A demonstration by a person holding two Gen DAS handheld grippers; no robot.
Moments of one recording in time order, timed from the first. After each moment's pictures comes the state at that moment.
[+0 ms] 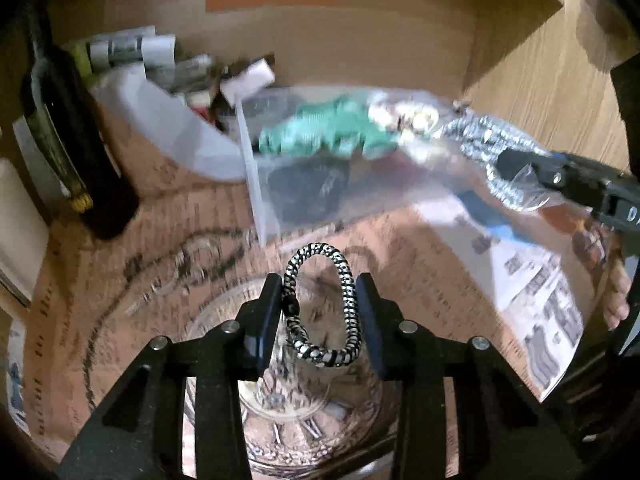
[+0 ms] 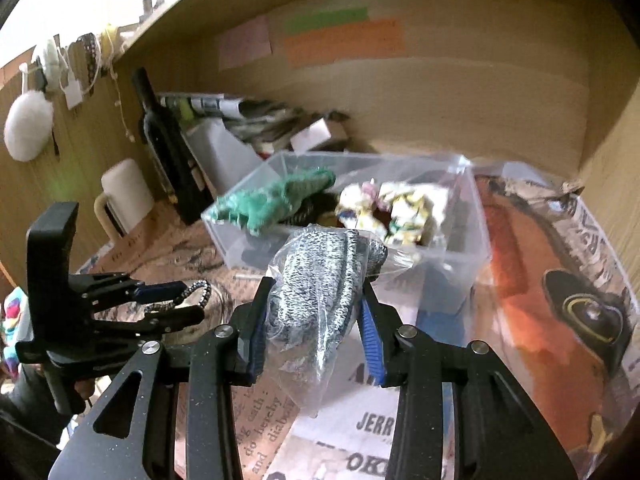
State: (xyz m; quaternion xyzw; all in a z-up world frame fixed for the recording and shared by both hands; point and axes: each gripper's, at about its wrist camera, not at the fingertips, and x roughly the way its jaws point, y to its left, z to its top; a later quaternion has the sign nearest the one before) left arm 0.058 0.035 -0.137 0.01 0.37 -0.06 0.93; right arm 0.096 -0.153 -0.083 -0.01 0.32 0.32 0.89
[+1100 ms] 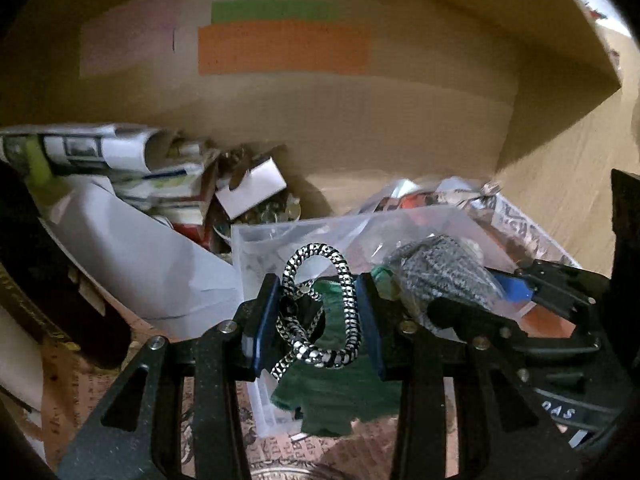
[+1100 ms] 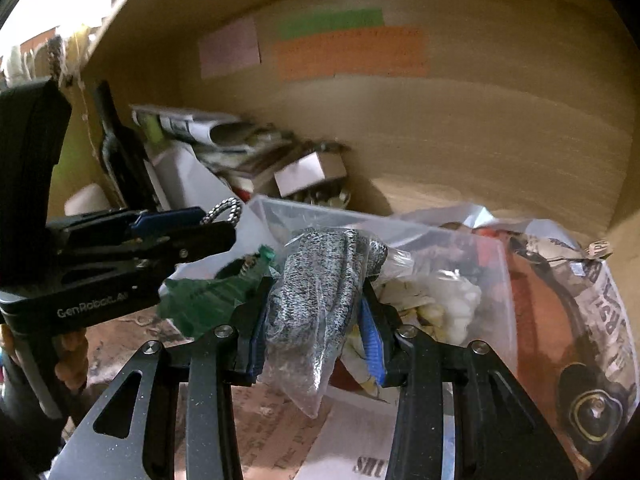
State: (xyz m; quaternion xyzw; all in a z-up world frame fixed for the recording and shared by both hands) left arm 0.184 0.043 -0.086 -0.02 0.33 -0.04 0.94; right arm 0.183 -0.105 -0.088 -0.04 0.32 0.32 0.89
